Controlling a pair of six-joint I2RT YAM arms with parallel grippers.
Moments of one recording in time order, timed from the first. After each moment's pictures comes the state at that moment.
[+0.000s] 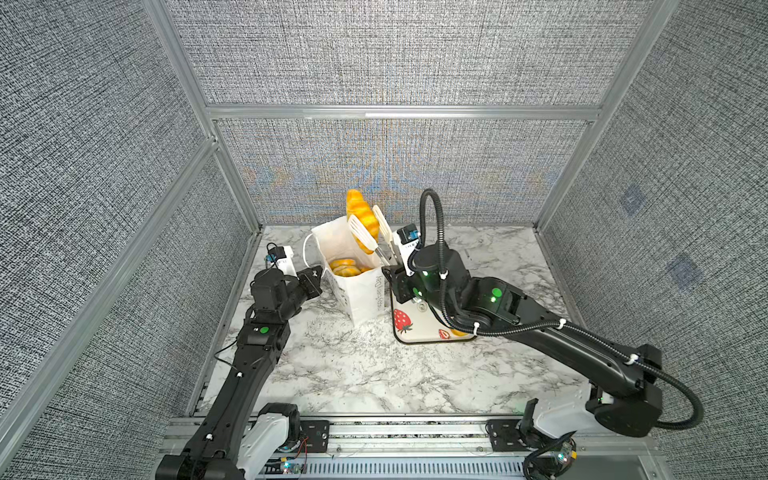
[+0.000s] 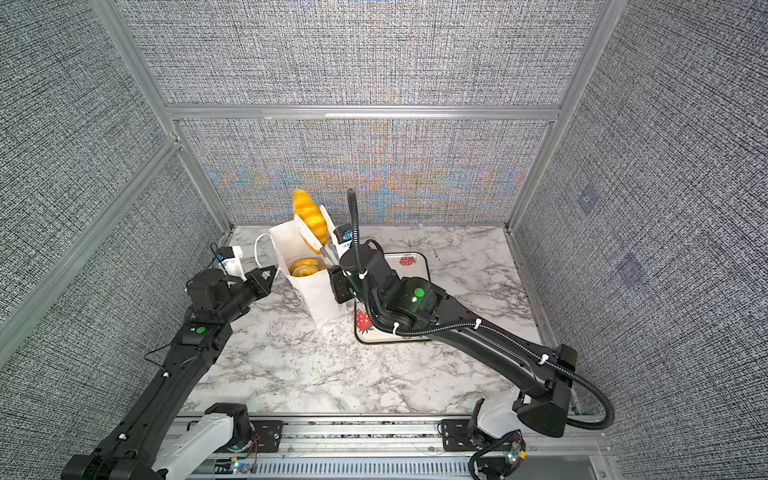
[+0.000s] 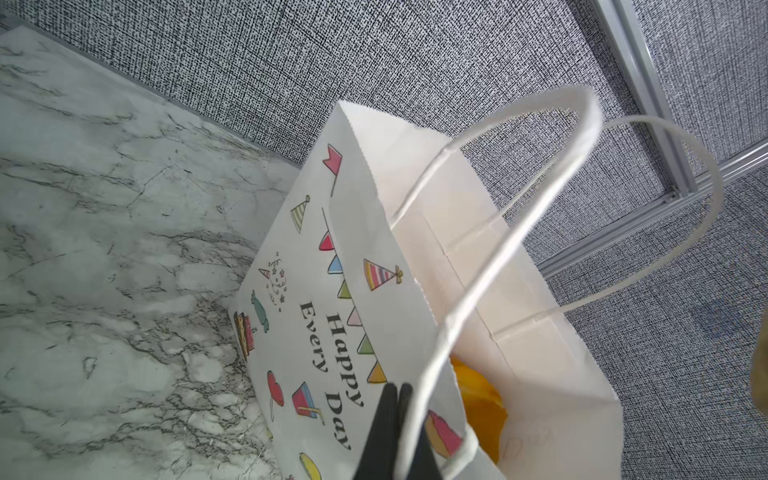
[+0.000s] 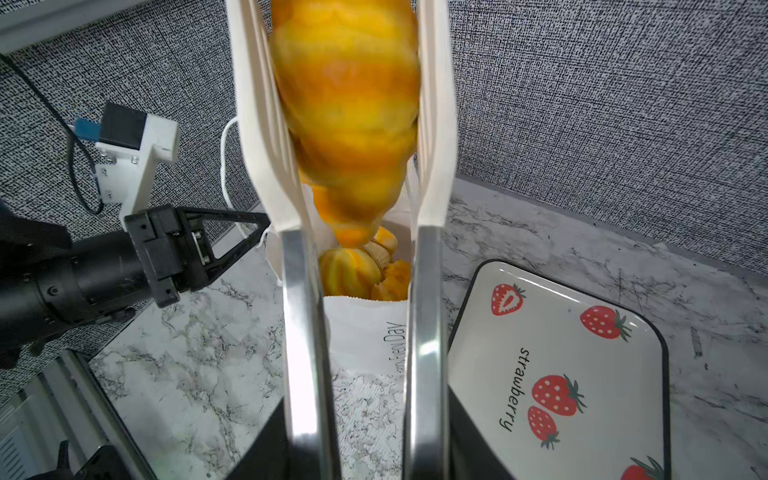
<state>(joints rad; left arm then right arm) -0.12 0.95 0.70 -0.05 0.31 -0.62 1.05 1.47 1.59 -0.56 0.37 0.30</state>
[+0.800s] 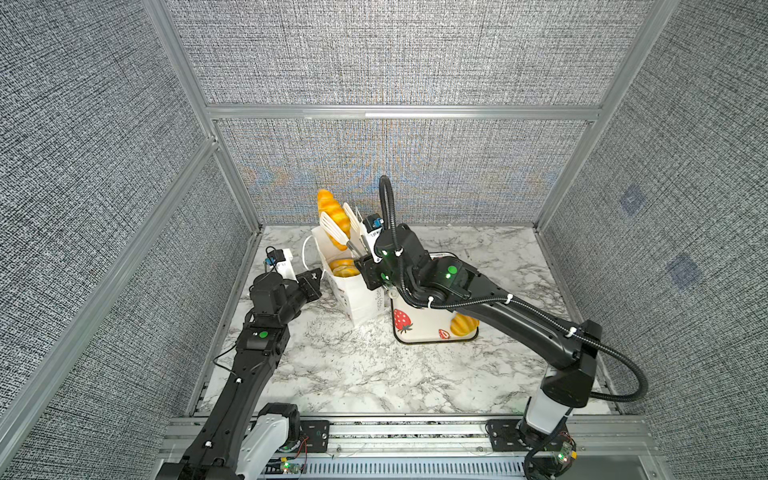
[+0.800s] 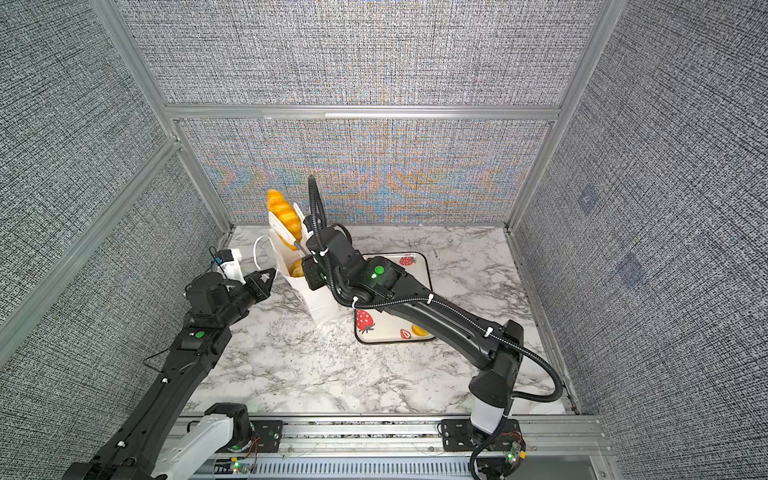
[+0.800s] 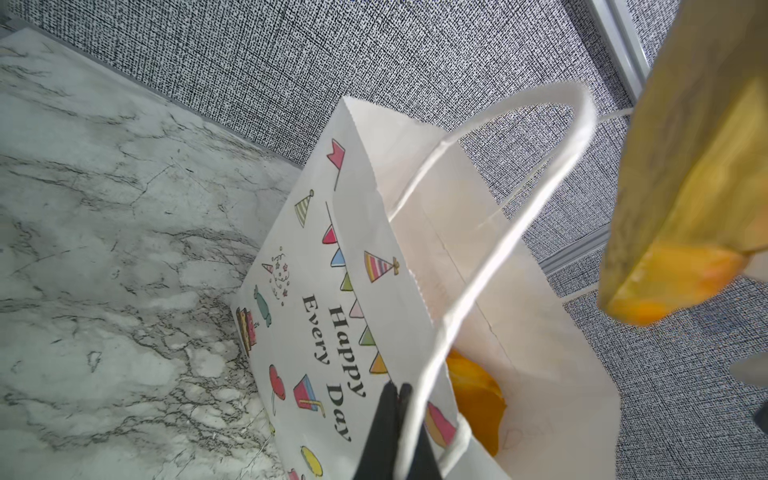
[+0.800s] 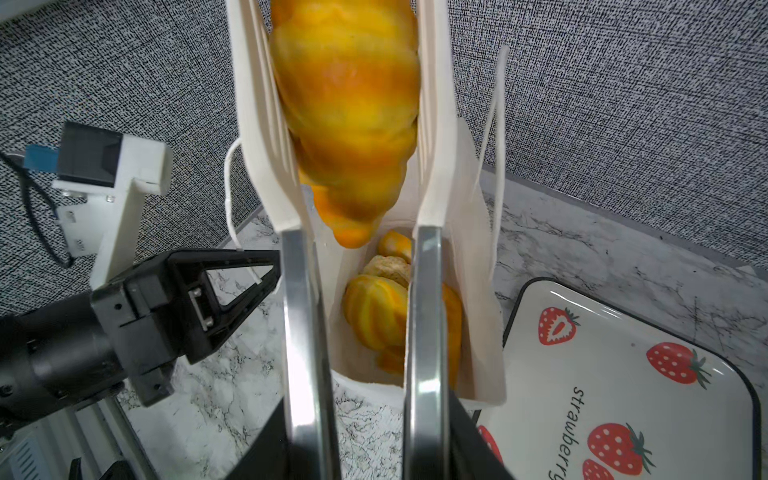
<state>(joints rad) -0.12 0.92 0.68 -0.05 0.31 -0.62 1.01 1.77 1.91 -0.65 0.28 0.31</state>
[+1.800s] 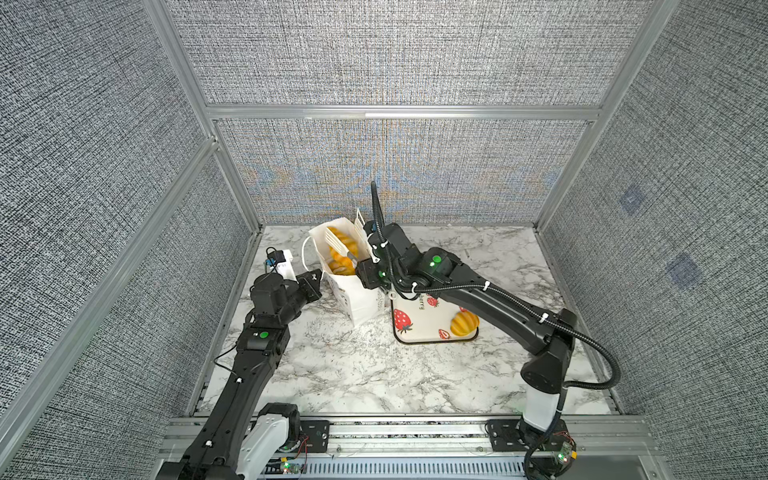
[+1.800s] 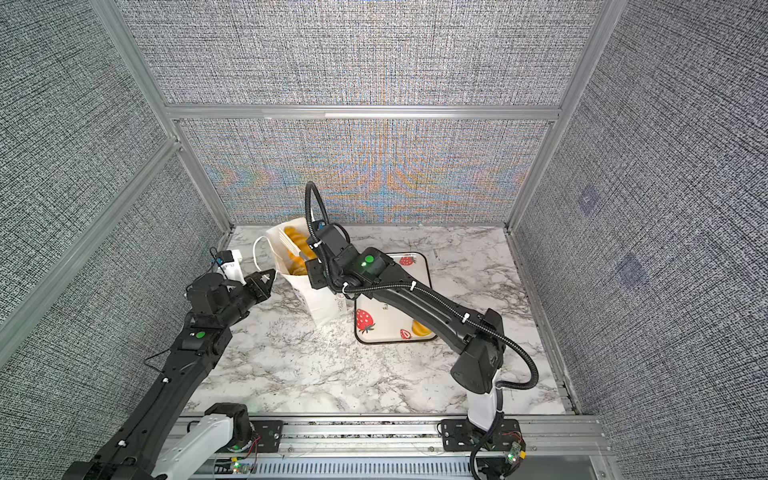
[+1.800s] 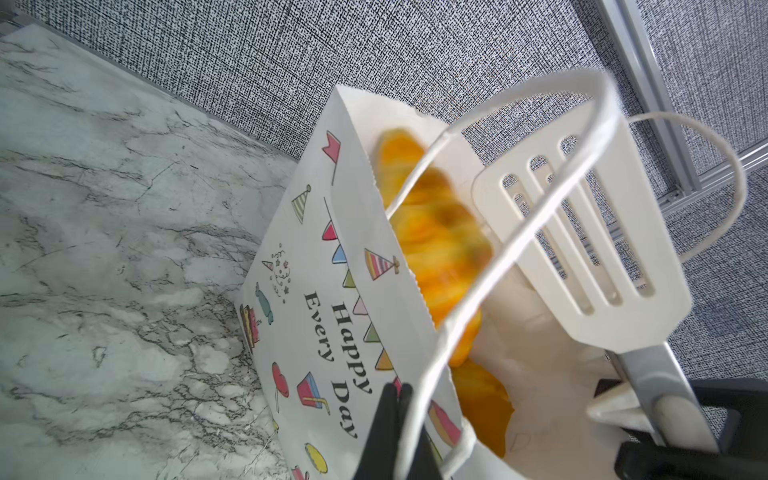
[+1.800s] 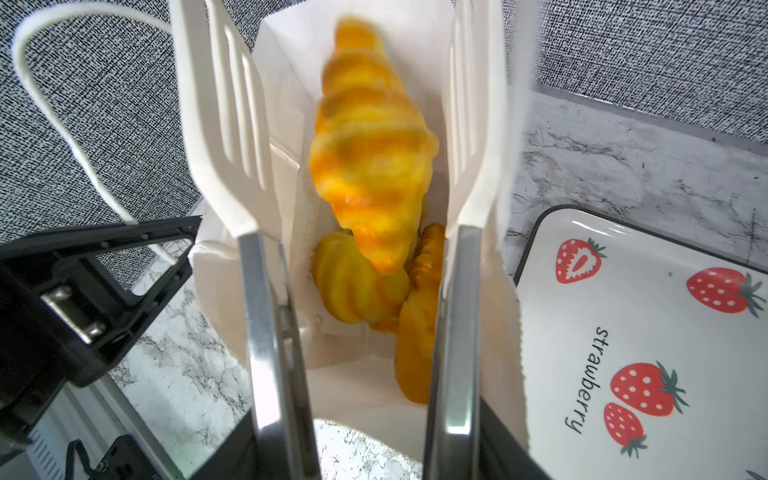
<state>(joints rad) -0.12 0.92 0.67 -0.05 0.31 -0.62 0.96 1.88 1.96 -0.78 0.18 0.40</state>
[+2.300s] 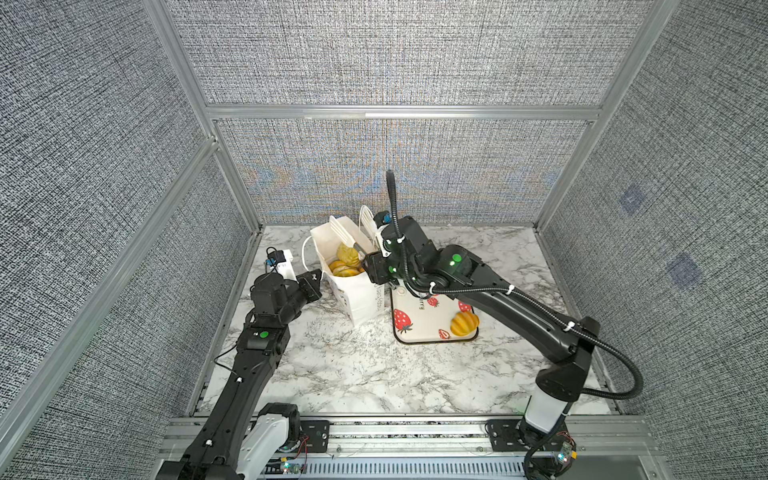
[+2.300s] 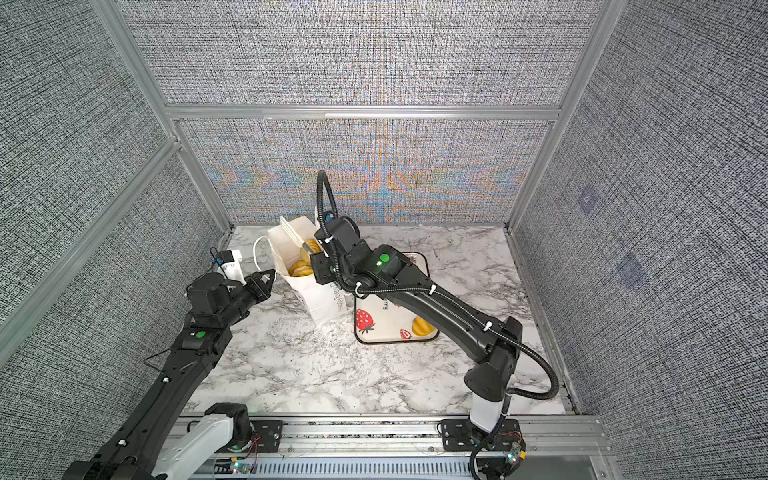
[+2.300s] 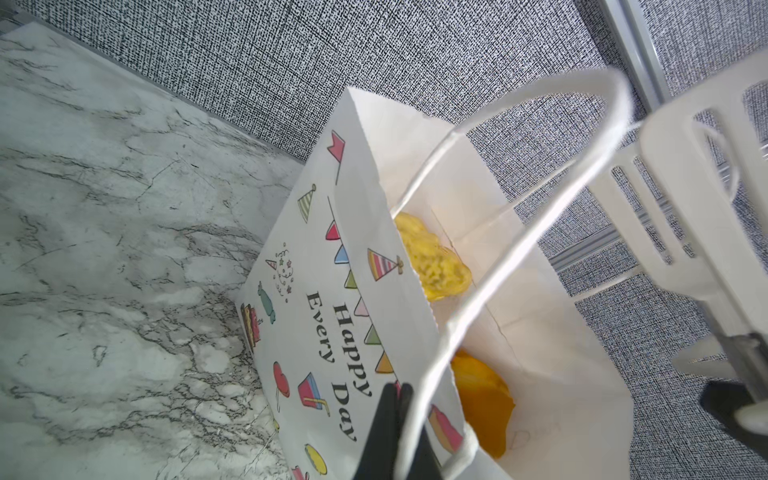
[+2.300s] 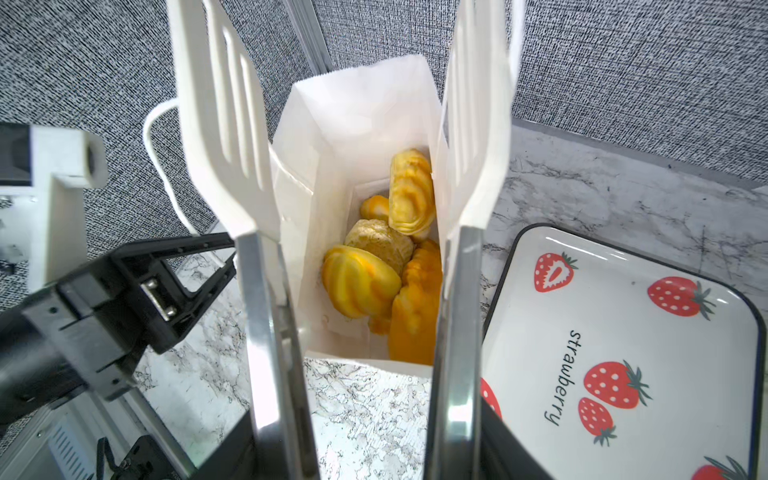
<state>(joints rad) -0.12 0.93 0.67 -0.05 0.31 -0.62 0.96 1.77 1.96 -0.81 0.21 0.39</state>
